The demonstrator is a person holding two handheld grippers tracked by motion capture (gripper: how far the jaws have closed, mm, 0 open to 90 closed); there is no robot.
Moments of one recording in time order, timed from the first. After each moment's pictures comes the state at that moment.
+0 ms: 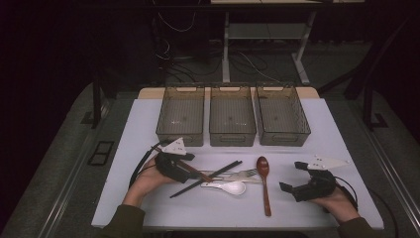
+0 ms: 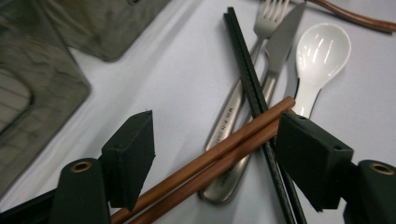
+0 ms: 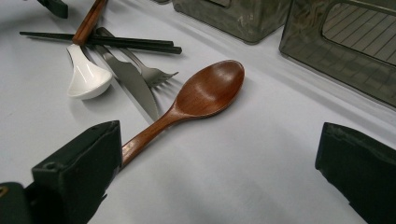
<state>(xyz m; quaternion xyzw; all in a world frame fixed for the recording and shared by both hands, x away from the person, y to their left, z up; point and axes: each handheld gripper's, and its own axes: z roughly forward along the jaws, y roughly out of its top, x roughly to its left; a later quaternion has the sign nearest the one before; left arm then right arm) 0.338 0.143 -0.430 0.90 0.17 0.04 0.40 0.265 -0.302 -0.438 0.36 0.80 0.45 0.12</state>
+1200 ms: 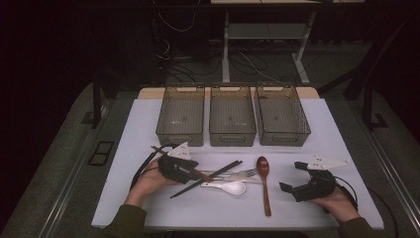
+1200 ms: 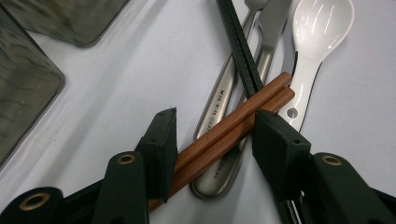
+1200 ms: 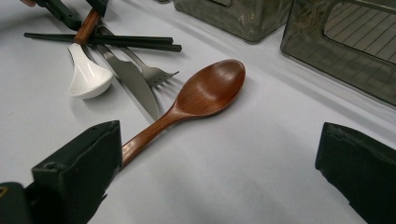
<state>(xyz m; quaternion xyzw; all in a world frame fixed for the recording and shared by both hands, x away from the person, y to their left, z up) 0.337 0.137 -0.438 0.92 0.15 0.03 0.37 0.266 -0.302 -0.438 0.36 0.81 0.45 0.12</state>
